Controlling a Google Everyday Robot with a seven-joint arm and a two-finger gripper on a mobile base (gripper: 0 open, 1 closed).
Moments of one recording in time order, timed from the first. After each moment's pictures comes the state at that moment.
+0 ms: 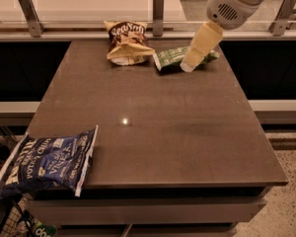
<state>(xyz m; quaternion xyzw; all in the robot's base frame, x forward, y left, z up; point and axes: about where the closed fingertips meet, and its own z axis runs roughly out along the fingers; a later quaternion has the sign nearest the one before) 0.591 -0.135 0.991 -0.49 0.83 -0.02 0.27</state>
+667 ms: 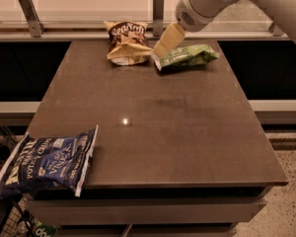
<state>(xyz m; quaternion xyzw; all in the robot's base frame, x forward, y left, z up) 0.679 -0.081 0.966 -0.43 0.83 -0.01 0.35</state>
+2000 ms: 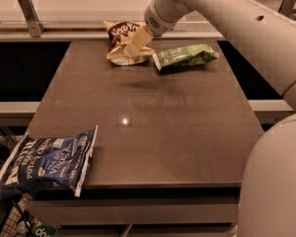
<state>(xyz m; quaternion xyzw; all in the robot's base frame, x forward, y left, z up) 0.758 -0.002 0.929 -0.45 0.81 0.04 0.38</state>
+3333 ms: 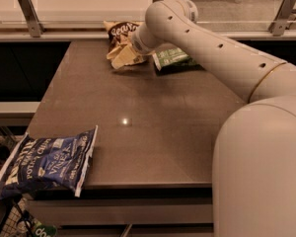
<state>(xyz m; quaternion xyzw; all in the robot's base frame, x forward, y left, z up) 0.815 0.045 0.848 -0.41 0.81 0.07 0.41</state>
